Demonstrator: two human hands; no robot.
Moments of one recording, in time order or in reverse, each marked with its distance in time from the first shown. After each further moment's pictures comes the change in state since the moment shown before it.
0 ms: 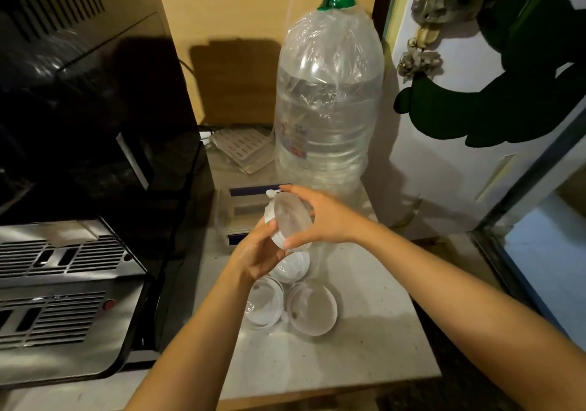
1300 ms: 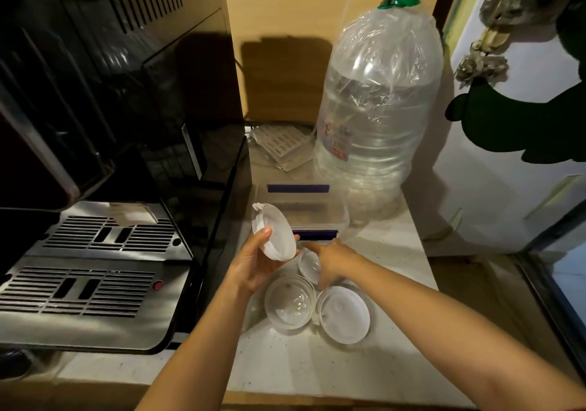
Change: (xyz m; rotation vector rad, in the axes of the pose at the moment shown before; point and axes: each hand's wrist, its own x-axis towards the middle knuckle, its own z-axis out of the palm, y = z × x) left_hand -0.041 0.006 -0.050 -0.146 0.308 0.060; right_hand 0.048 0.046 0.096 -0.611 -0.392 0.346
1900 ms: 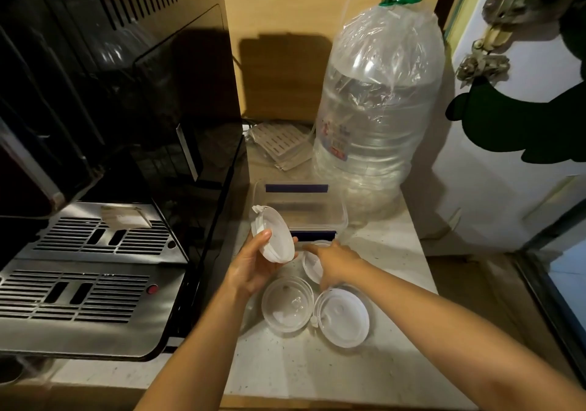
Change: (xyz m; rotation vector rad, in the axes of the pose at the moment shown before) left_hand 0.009 -0.005 -0.006 -0.013 0.006 -0.012; right_hand 0.004 0.011 0.009 0.049 0.076 -0.037
